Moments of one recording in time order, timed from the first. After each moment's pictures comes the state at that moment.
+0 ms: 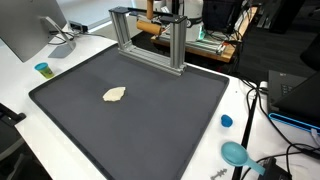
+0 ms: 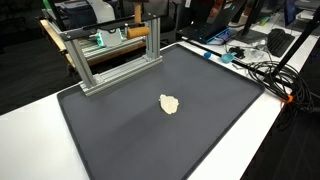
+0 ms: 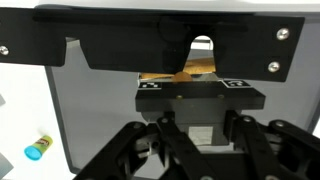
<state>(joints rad) 0.00 -0.56 0.05 -2.43 -0.14 1.93 0.08</state>
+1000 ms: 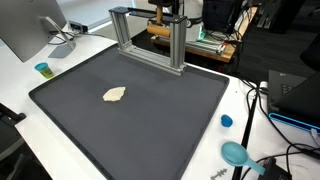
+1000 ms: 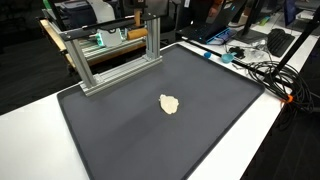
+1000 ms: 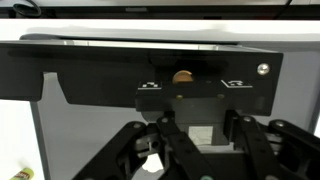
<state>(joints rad) 0.02 -0.55 0.06 -2.46 -0.09 1.86 0.09</state>
